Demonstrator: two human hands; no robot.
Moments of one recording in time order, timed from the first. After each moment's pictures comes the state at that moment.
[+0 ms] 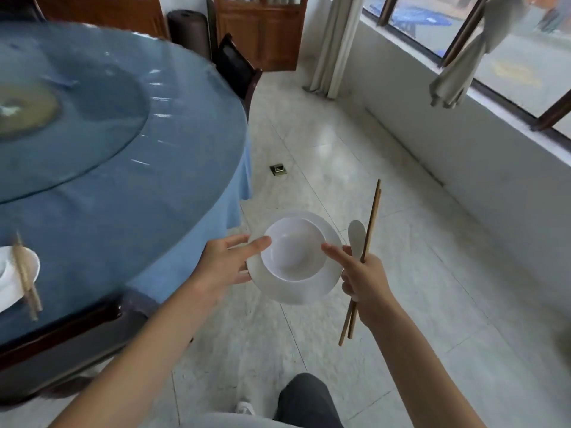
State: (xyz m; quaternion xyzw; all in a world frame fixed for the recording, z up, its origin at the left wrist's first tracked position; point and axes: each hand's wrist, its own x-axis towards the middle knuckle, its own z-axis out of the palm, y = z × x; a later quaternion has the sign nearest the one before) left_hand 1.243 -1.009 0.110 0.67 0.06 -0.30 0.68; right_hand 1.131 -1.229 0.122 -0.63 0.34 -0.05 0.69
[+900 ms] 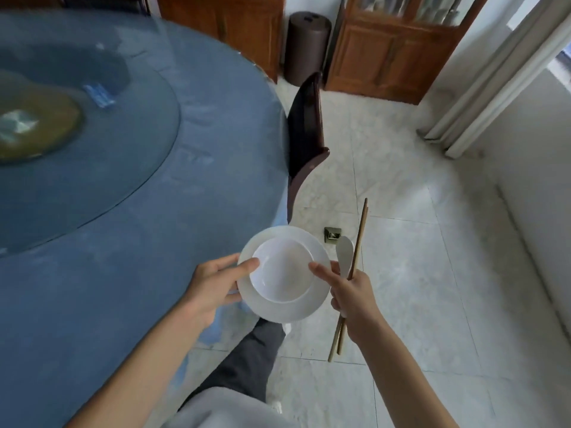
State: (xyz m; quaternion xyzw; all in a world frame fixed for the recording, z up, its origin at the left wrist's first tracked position) left_hand 1.733 -1.220 0.057 0.63 0.26 -0.18 0.71; right_hand 1.747 -1.462 0.062 -0.69 0.22 0.17 0.66
